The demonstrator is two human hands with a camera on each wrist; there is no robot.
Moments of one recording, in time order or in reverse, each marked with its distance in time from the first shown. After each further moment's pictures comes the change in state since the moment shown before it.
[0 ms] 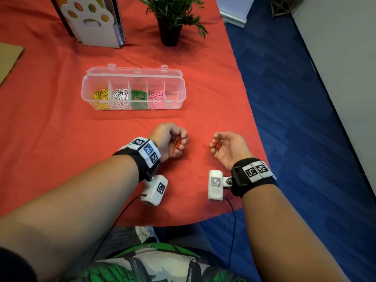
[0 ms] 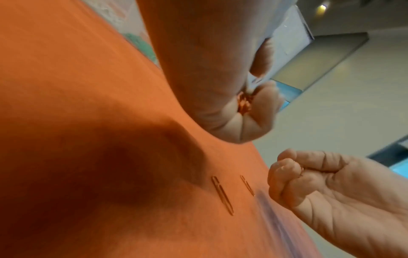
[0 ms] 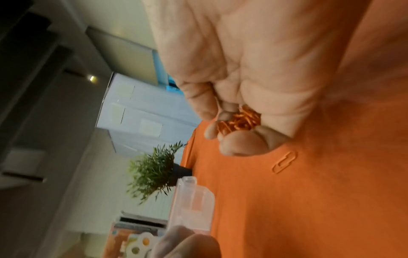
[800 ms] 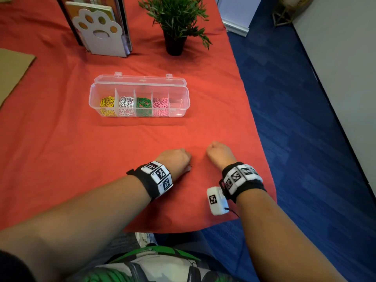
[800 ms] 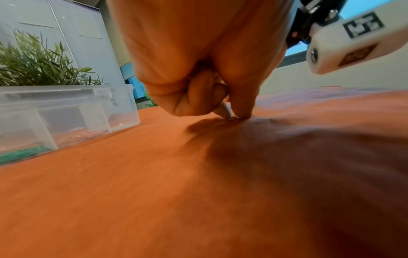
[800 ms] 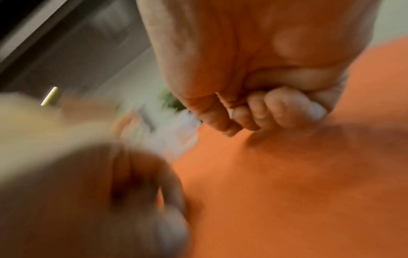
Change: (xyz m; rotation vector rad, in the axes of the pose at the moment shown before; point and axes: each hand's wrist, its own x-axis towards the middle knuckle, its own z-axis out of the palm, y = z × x) left_hand 0.010 -0.039 -0.005 1.957 0.136 0.454; right_hand 0.008 0.007 0.024 -1.408 0.126 -0.240
